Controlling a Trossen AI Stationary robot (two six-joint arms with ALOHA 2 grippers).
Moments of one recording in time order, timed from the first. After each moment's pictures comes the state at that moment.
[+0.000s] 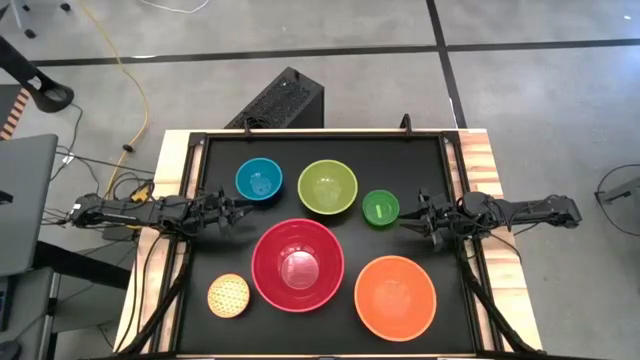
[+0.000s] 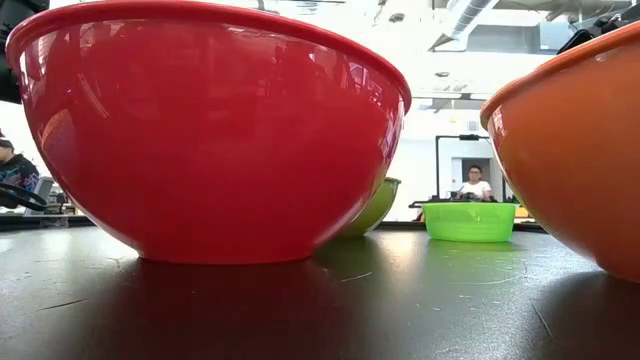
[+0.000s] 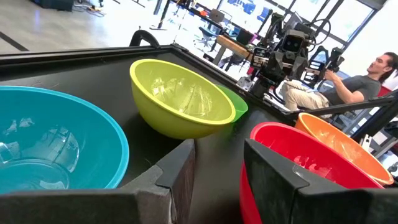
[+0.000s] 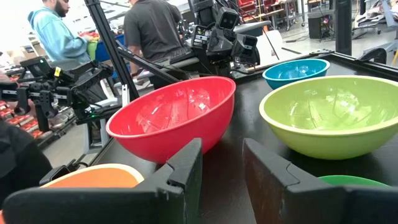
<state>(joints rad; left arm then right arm) -0.10 0.09 0.02 0.04 -0.40 -0.48 0.06 0.07 0.01 0.01 0.00 0.28</state>
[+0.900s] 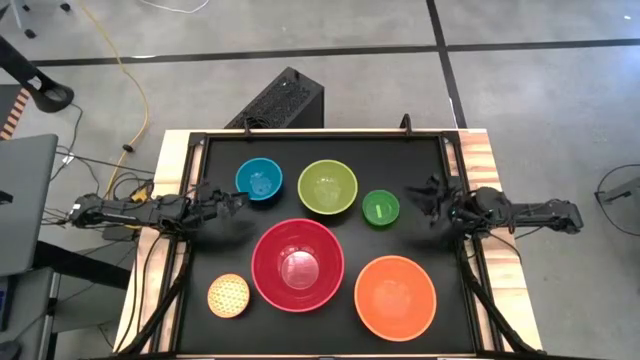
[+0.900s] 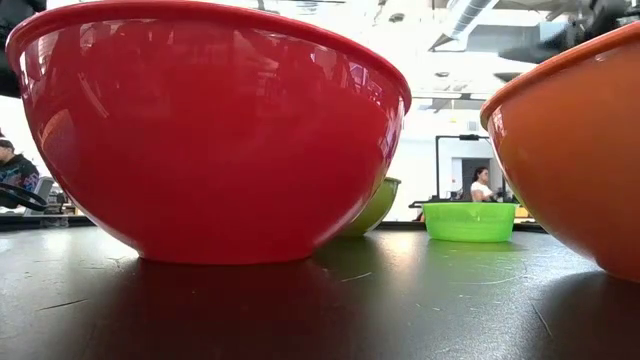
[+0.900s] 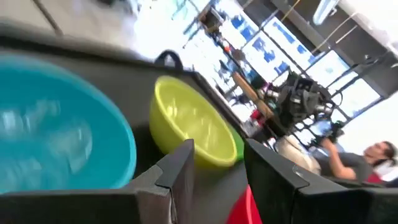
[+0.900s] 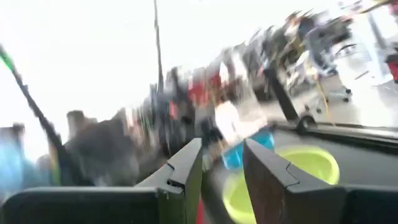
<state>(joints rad) -0.09 0.11 0.04 0.12 -0.55 -0.72 -0.01 0.07 0.01 0.34 0.32 0.51</state>
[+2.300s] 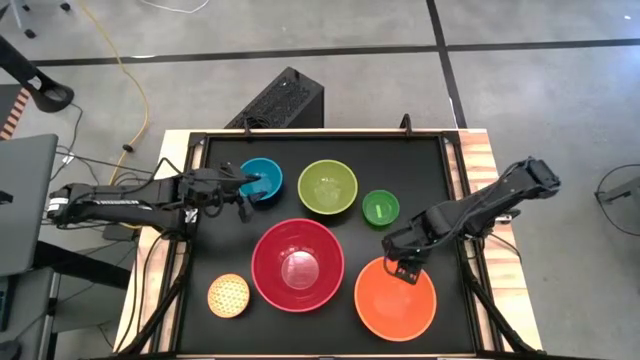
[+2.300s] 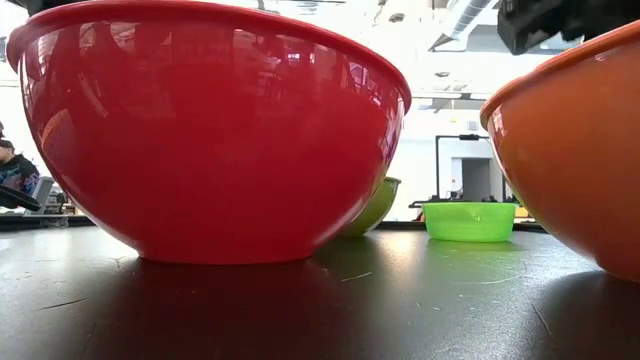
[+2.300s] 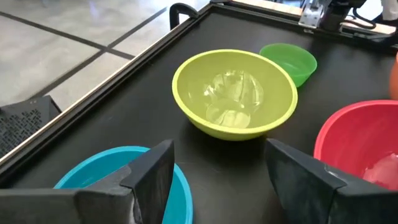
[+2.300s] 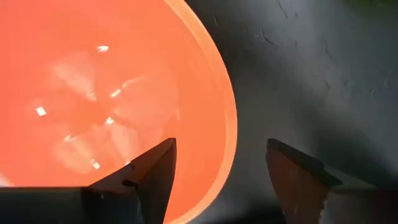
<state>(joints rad) 0.12 0.74 0.55 -0.20 -0.32 -0.17 0.39 1.37 1.11 -1.17 -0.12 0.88</state>
